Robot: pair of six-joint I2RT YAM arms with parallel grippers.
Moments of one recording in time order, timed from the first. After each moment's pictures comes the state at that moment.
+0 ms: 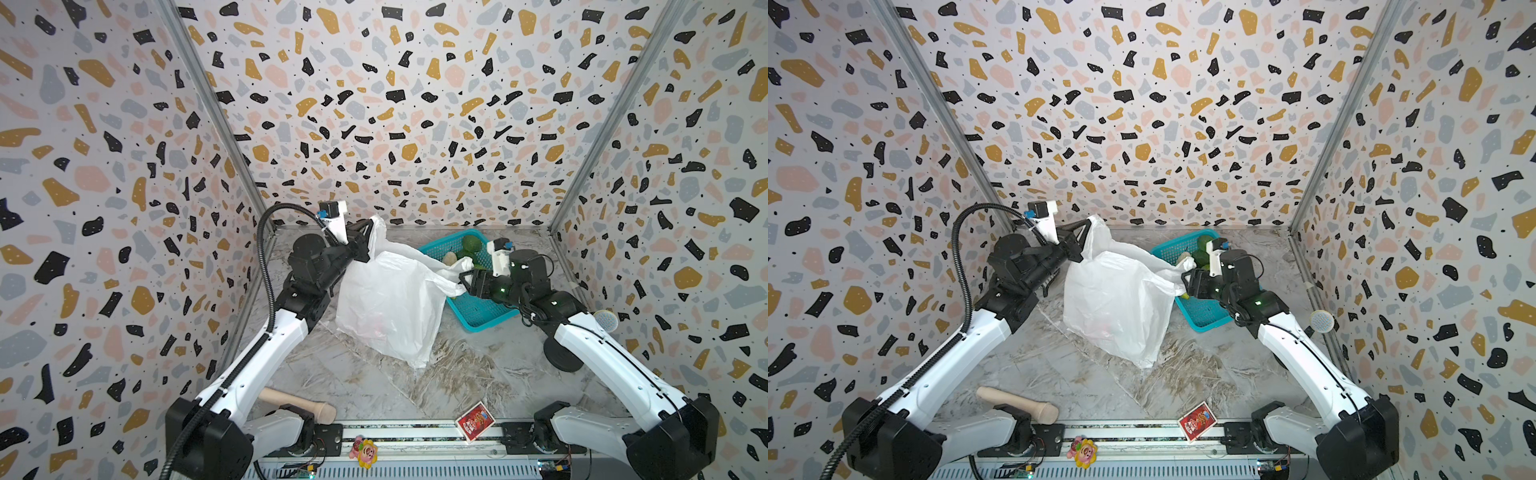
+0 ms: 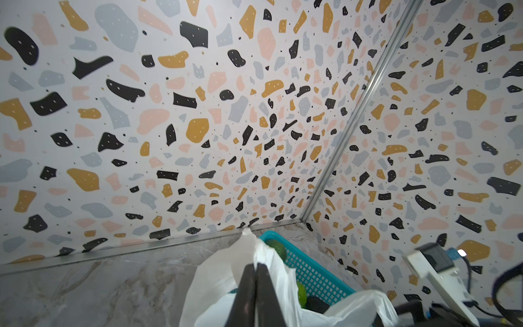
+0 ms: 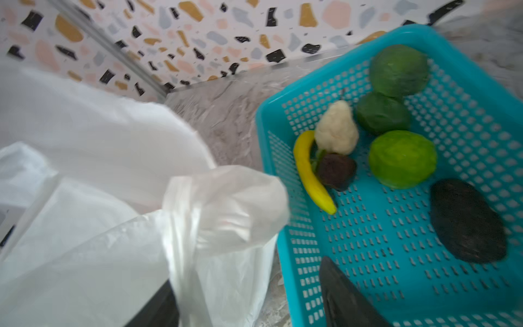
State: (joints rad) left arm -0.35 1.16 1.00 0.24 0.26 -0.37; right arm 0.38 1.14 1.01 -0.40 -0.19 0.48
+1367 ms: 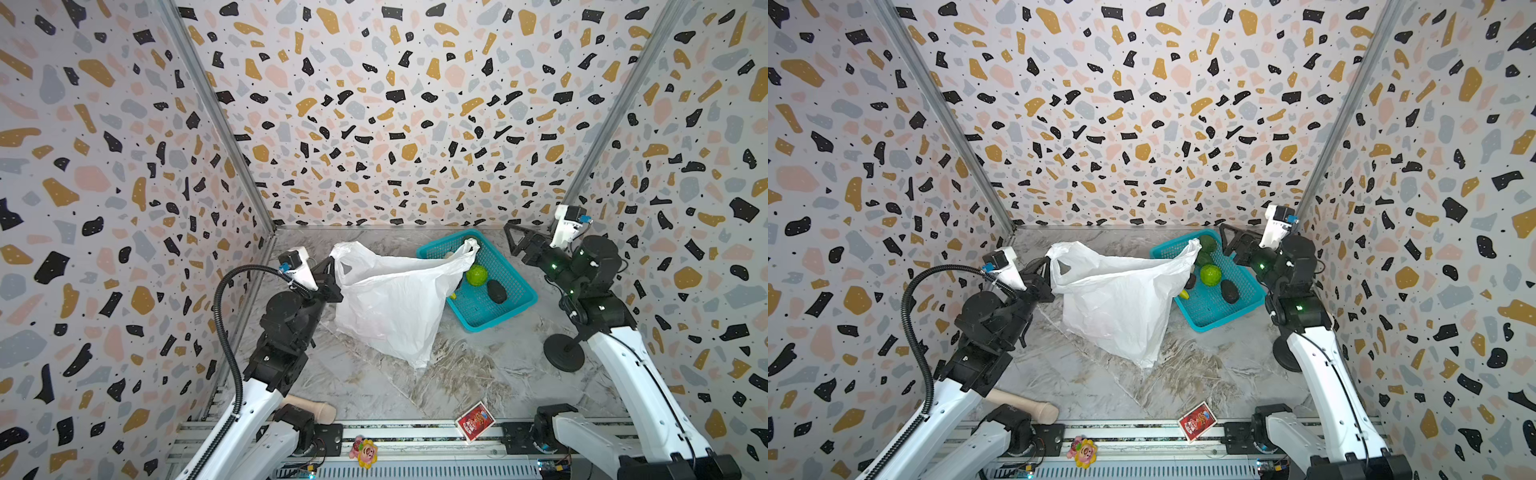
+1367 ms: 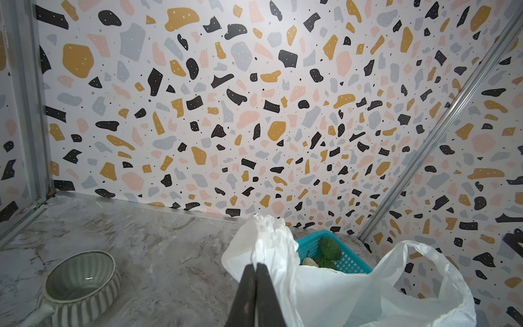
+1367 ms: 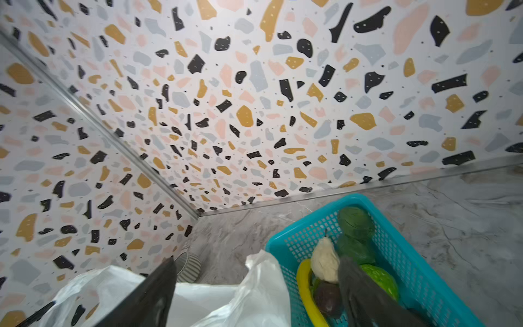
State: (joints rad) left arm -0.35 0.71 0.69 0.09 -0.11 -0.36; right arm 0.13 1.08 1.12 -0.17 -0.27 0.52
